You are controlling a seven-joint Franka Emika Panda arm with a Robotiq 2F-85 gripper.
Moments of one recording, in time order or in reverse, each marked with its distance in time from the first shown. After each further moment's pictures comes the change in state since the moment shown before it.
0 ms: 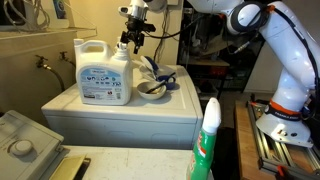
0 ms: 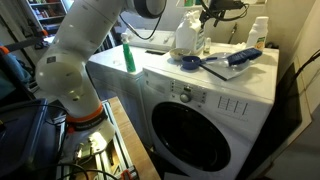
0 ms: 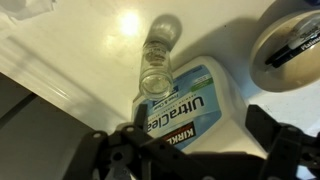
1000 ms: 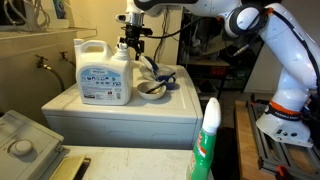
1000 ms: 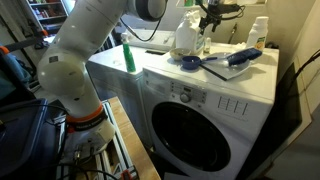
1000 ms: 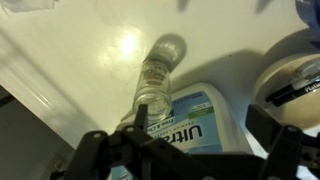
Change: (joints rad) arm 0.050 0.038 -0.012 0.010 -0.131 0.003 -0.119
